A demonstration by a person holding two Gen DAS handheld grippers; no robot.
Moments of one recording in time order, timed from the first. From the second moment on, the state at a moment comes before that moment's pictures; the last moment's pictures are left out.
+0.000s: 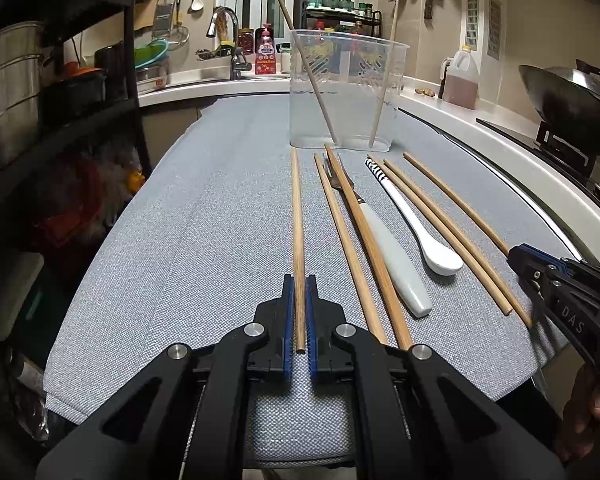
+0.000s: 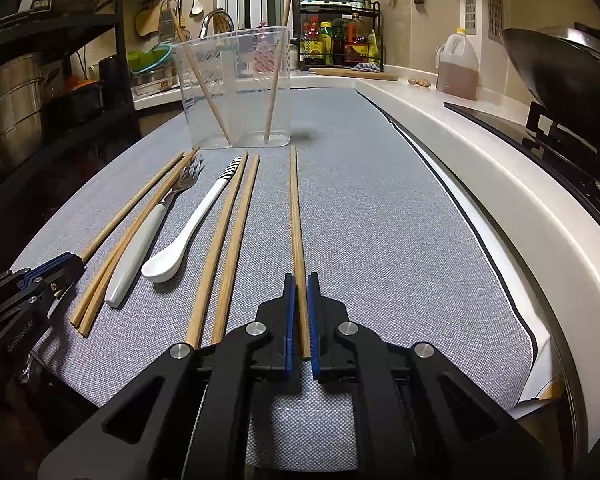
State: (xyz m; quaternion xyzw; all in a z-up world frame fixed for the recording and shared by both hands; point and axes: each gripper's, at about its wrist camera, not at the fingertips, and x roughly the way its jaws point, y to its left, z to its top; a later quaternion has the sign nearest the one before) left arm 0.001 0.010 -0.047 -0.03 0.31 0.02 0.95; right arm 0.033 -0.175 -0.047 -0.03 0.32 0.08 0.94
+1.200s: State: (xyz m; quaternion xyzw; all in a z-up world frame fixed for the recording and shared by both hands) left arm -0.034 0.011 0.030 -0.03 0.19 0.00 0.98; right arm 0.011 -0.178 0.058 -0.02 0.22 0.10 0.97
